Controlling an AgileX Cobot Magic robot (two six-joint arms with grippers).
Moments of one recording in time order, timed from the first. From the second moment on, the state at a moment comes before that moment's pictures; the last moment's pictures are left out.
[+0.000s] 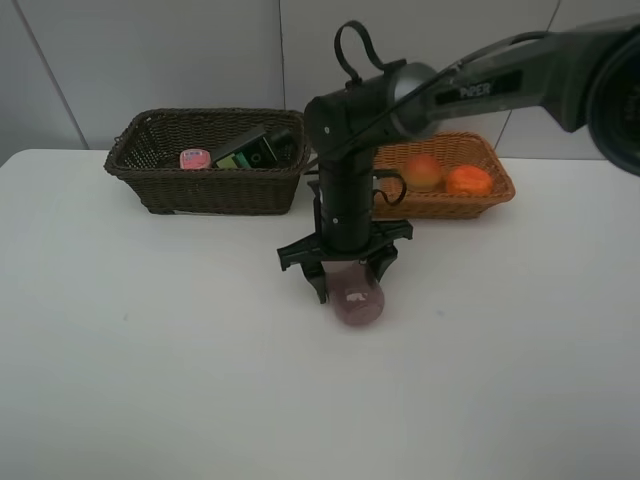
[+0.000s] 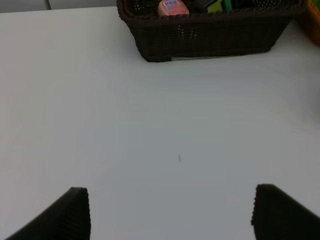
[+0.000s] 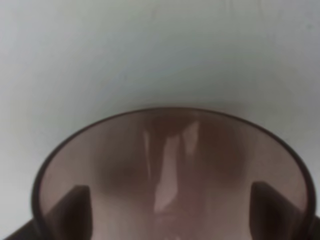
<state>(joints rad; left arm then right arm) 0.03 -0.01 -0.50 -0.08 1.06 0.06 0.69 2.26 -1.64 -0.08 1.15 0.45</state>
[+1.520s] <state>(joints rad) 0.03 -0.01 -0.50 -0.08 1.06 0.06 0.69 2.14 -2.03 -0.08 1.02 0.30</state>
